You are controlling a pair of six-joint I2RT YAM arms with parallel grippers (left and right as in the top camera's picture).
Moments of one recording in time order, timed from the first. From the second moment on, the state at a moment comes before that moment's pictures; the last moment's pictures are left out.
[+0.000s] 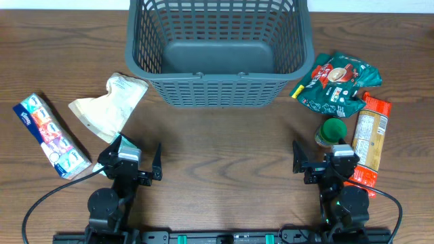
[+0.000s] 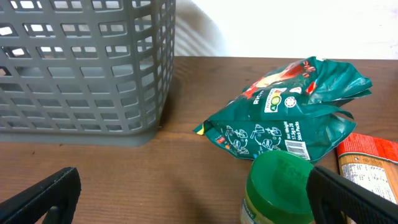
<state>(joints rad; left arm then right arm) -0.14 0.01 0.06 -0.20 0.07 0.06 0.14 0.01 0.09 -0.27 0.08 0.05</state>
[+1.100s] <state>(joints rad) -0.14 0.01 0.06 -0.19 0.07 0.06 0.14 0.01 0.09 -0.24 0.06 0.23</state>
